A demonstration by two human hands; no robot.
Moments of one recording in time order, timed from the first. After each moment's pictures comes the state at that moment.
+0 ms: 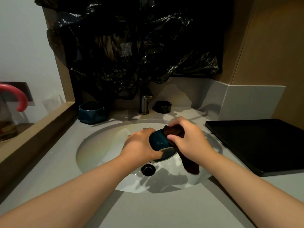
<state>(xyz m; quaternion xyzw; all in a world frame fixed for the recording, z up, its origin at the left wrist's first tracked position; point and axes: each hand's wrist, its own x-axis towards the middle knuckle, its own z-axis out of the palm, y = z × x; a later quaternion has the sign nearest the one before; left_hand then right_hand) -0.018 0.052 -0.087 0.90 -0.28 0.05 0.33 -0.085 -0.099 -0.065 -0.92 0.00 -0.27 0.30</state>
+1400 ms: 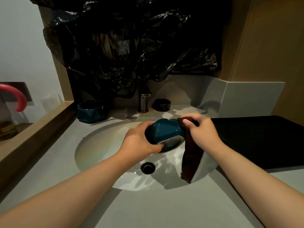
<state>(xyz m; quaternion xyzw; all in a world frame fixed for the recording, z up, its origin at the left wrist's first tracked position) -0.022 0.058 -0.085 0.83 -0.30 0.05 0.46 -0.076 -0.132 -0.062 -0.85 0.10 -0.29 0.42</state>
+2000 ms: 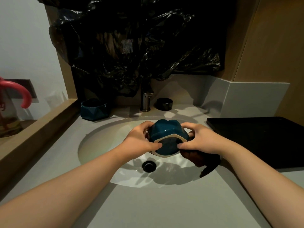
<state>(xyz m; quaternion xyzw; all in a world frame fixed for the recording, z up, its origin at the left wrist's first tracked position) -0.010 0.060 -0.089 0.77 -0.30 -0.08 0.55 -0.086 -0.147 -0.058 -0.95 0.04 0.02 0.32</state>
